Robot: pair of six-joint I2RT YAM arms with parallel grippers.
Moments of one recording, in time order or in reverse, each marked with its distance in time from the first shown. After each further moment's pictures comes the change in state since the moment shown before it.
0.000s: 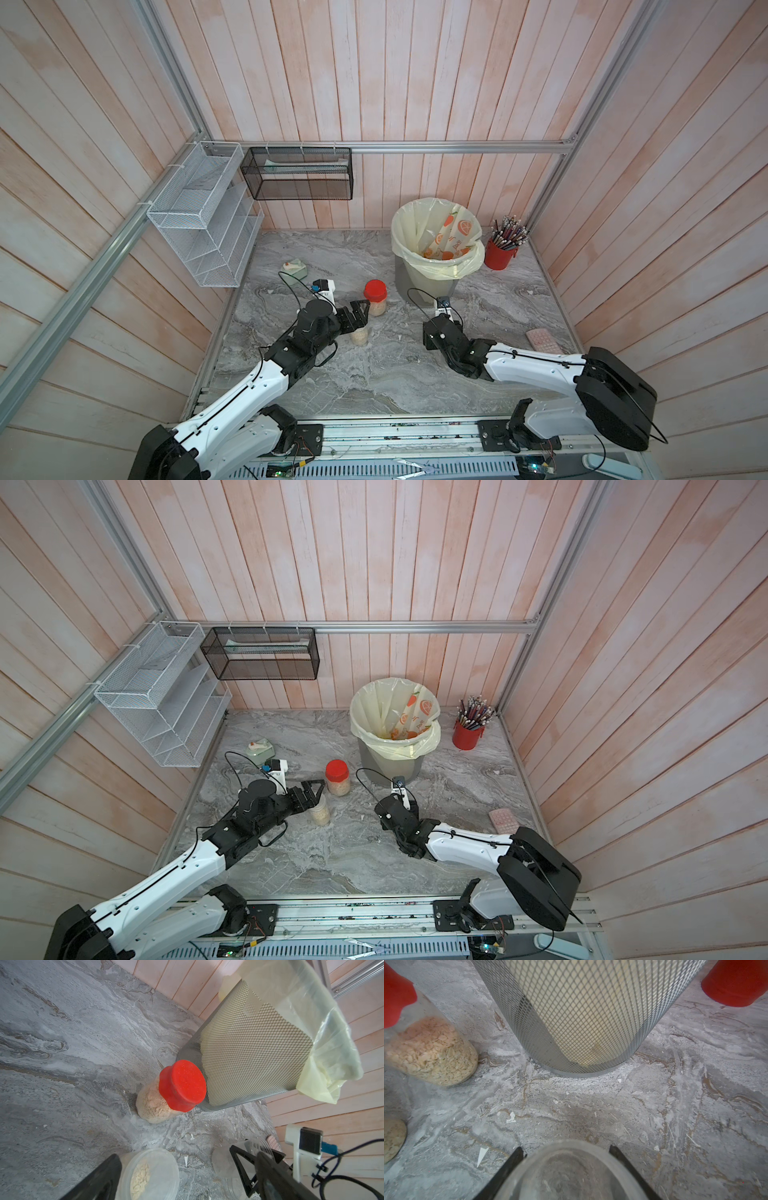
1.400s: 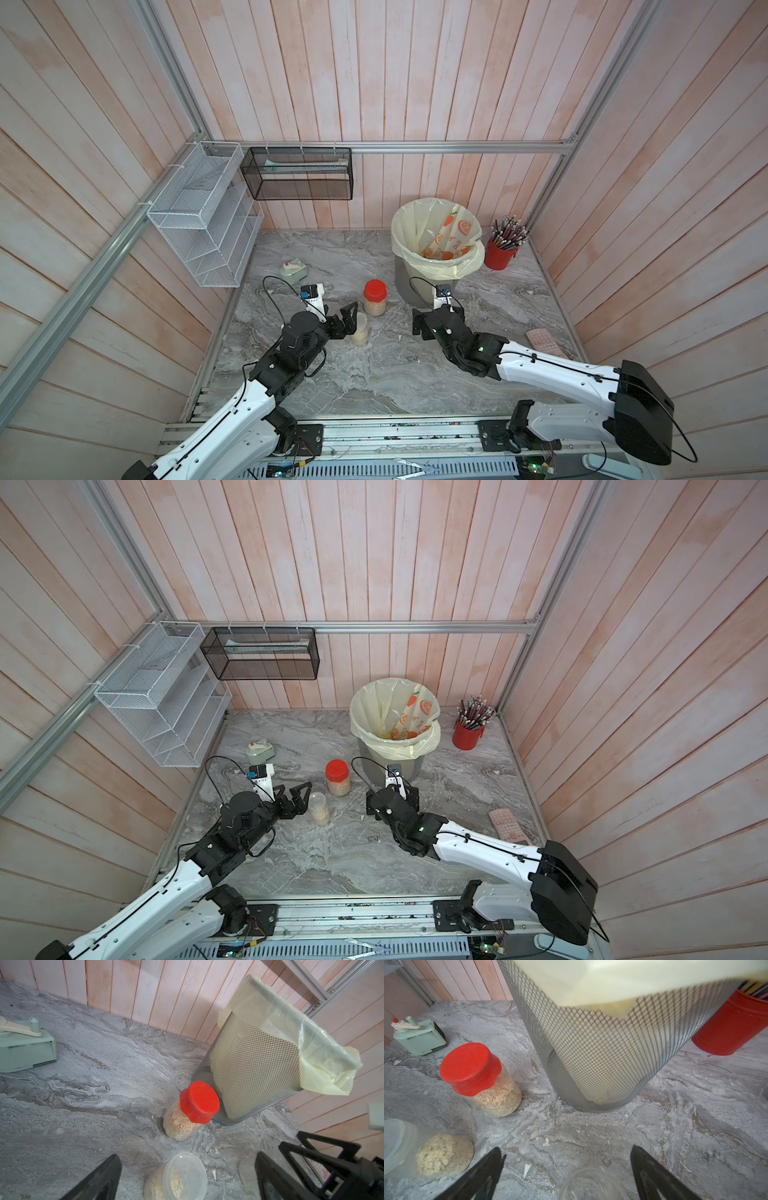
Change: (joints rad) left arm 0.001 -0.185 -0.075 -0.015 -0.136 0.221; right arm 0.063 -0.126 0.165 -0.130 0.049 -0.039
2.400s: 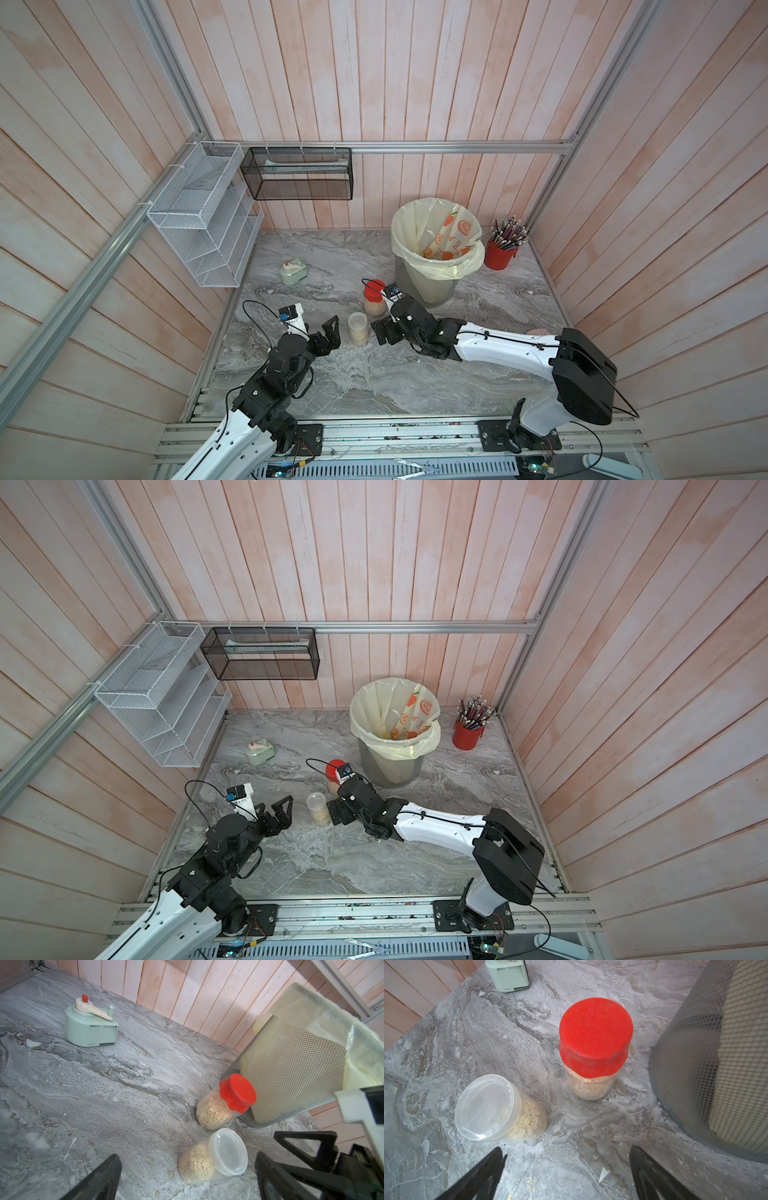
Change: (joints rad) left arm 0.001 -0.311 -0.131 -0.207 -0.157 -0.090; right arm 0.051 0.347 0.245 0.031 -0.385 -0.153
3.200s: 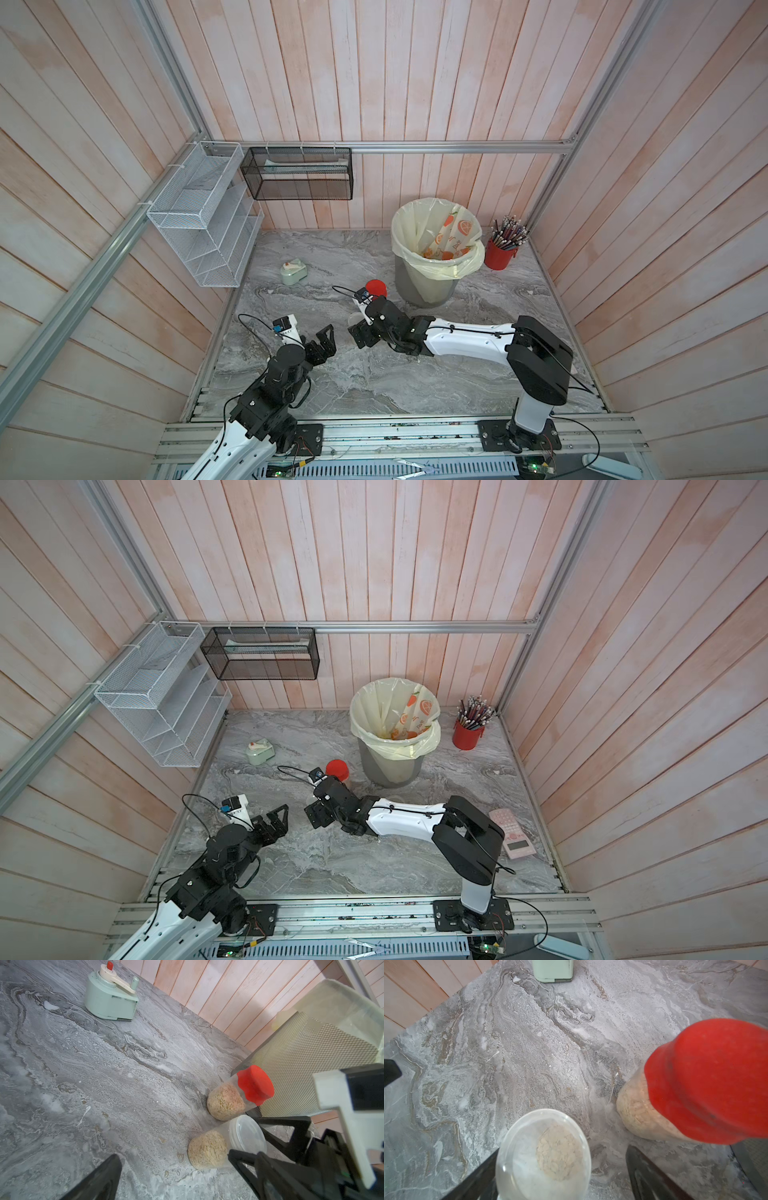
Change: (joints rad) left arm 0.001 -0.114 -0.082 -0.080 -0.023 -0.114; right arm 0.053 0.241 0.188 0.056 -0.066 -0.094
